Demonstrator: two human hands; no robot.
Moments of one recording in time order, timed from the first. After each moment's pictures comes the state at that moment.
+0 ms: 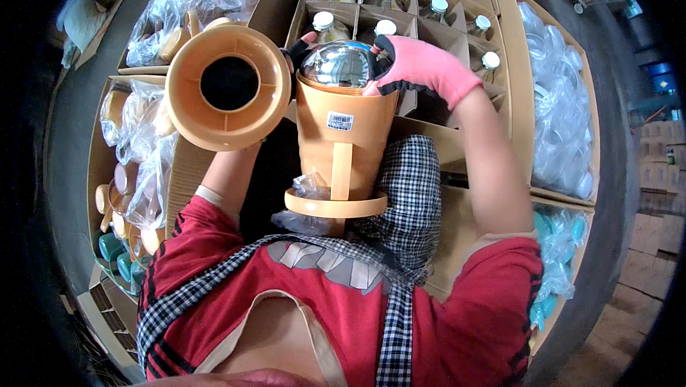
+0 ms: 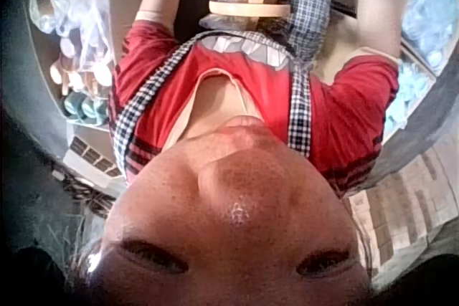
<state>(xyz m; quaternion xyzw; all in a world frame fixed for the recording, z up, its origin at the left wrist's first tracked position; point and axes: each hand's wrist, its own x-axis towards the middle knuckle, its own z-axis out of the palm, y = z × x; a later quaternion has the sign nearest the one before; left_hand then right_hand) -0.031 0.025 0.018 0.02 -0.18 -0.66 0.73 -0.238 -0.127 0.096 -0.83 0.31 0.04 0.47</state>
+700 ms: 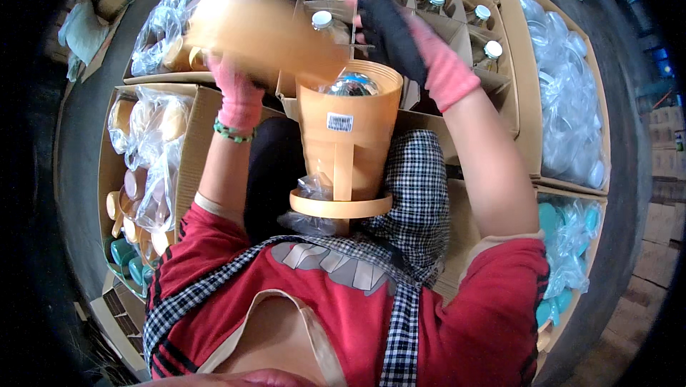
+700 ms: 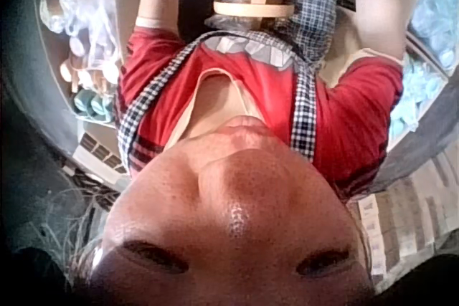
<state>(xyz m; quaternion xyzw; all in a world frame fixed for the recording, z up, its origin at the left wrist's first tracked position) -0.032 -0.009 0.050 0.34 -0.36 -0.29 0.82 -0.232 -0.105 0.104 -0.59 0.30 -0.22 0.72</state>
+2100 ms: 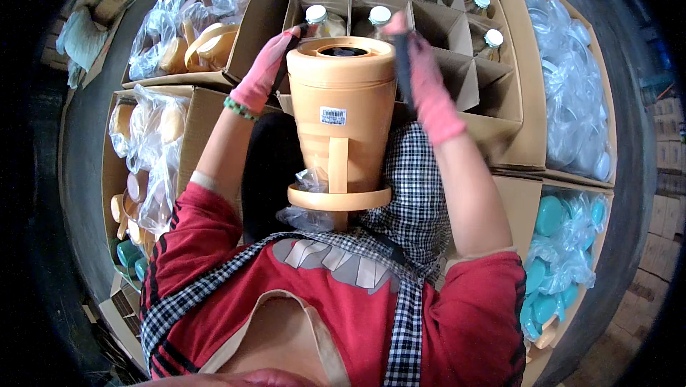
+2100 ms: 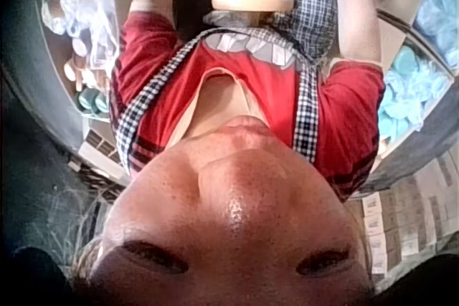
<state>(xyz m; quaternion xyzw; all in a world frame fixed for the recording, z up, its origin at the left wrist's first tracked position) -0.029 -0.044 0.005 0.41 -0.37 -0.61 0.57 -0.261 -0.109 0.021 -0.56 0.43 -0.40 0.58</state>
